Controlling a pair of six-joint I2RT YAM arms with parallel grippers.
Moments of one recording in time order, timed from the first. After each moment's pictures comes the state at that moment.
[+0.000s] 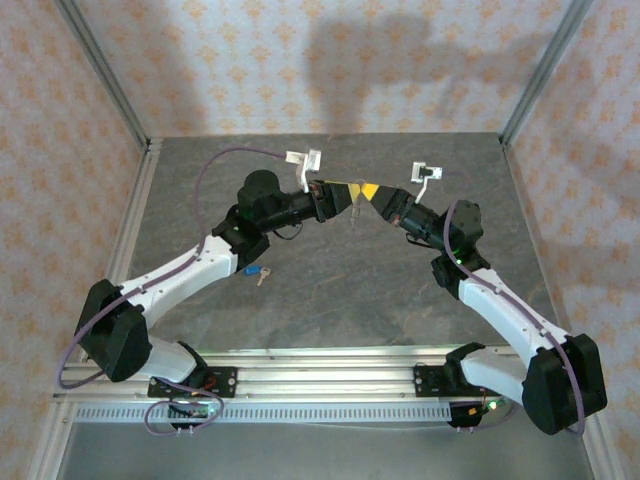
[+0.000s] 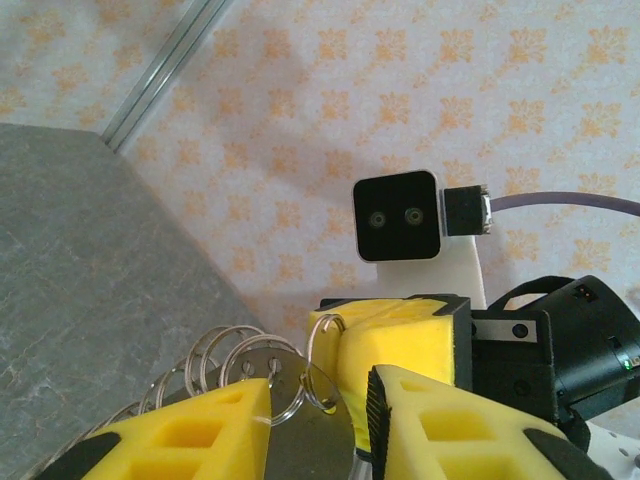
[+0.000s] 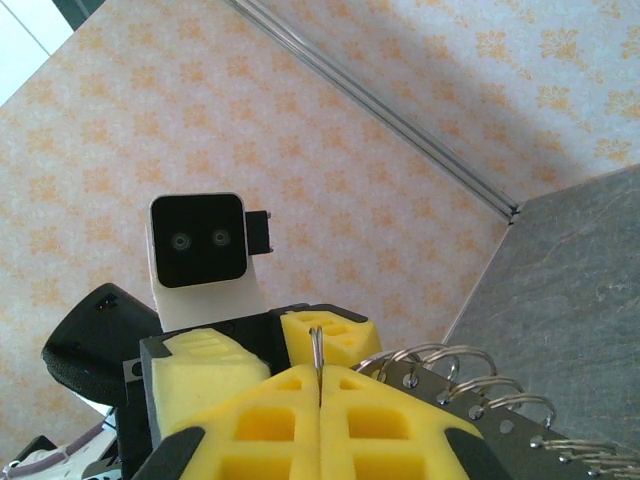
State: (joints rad) left arm -0.62 1.41 1.07 0.35 0.48 -0.76; right arm 0.37 1.09 0.68 0.64 -0.64 1.06
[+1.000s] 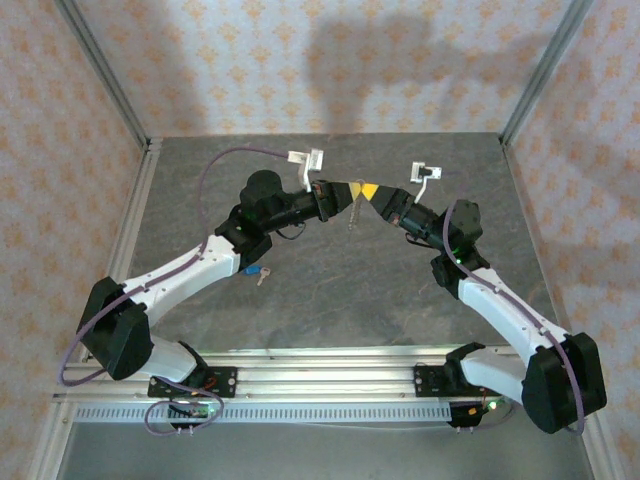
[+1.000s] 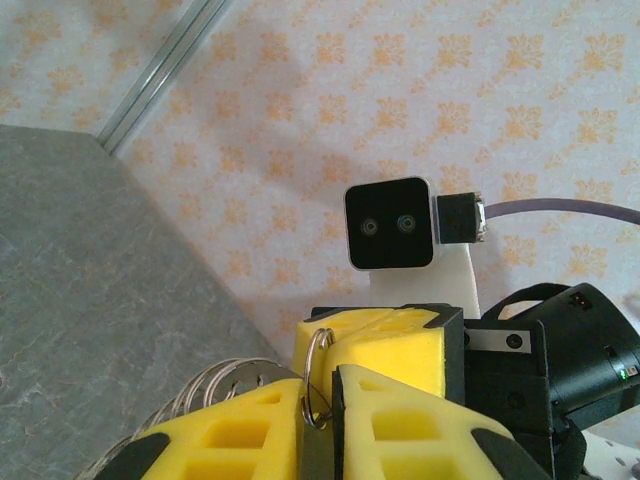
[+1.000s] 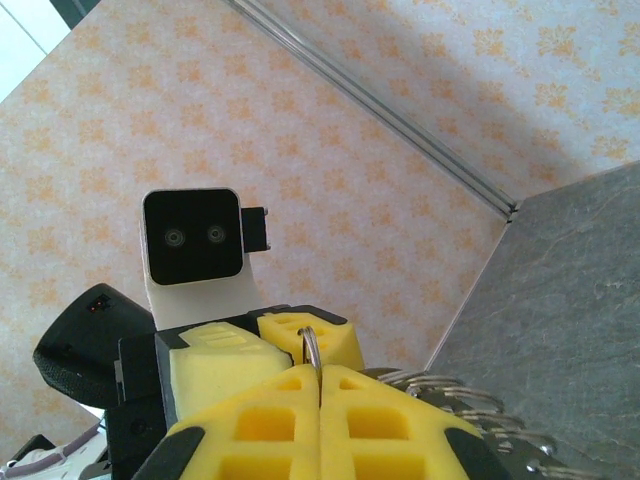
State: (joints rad) left arm -0.63 1.43 1.08 0.38 0.46 -0.78; right arm 0.37 1.10 0.68 0.64 -0.64 1.06
